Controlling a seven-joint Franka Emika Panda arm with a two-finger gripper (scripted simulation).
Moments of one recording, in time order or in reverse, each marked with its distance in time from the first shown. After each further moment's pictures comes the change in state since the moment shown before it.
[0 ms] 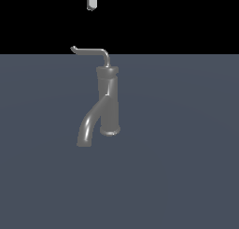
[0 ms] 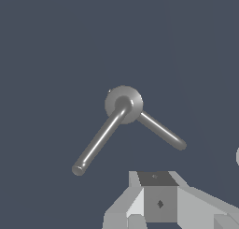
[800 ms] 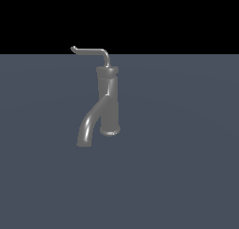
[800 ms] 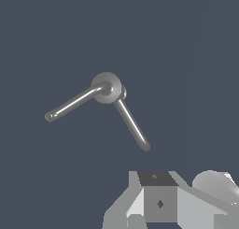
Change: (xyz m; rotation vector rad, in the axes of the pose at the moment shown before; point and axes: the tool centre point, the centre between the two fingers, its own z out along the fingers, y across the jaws) arm -0.011 0.070 -0.046 0.011 -0.002 -0.395
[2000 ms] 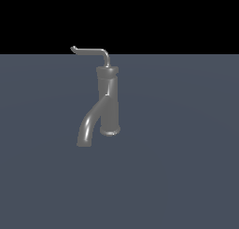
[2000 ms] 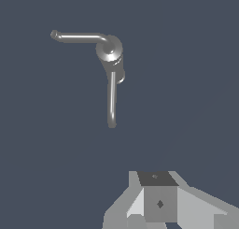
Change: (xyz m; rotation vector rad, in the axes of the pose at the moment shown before) arm -0.065 0.089 -0.040 -0.051 0.048 -0.567
